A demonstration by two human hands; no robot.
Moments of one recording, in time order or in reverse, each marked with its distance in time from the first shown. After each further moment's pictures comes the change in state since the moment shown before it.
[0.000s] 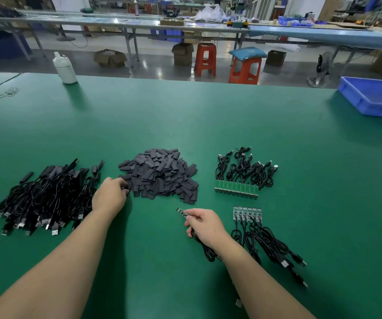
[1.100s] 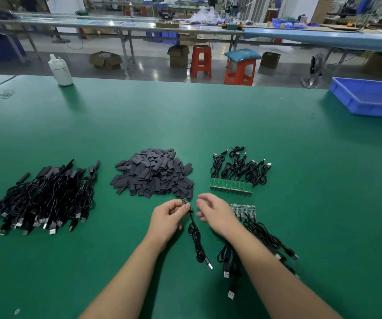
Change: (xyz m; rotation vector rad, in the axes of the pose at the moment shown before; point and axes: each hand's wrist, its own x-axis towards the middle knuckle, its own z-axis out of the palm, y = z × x) left_hand -0.120 0.108 0.056 -1.209 -0.315 0.048; right_hand -0.015 -0.021 -0.040 -0.207 0.065 -0.063
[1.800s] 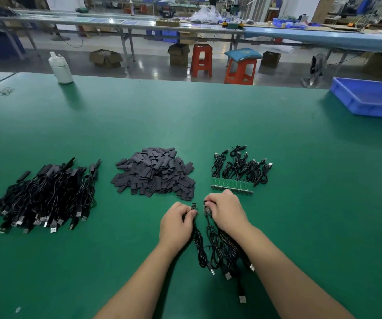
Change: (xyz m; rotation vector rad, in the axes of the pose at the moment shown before) left_hand -0.002 -0.018 0.020 0.691 0.124 0.227; right_hand 0.009 0.012 -0.015 -0.532 0.145 -0.108
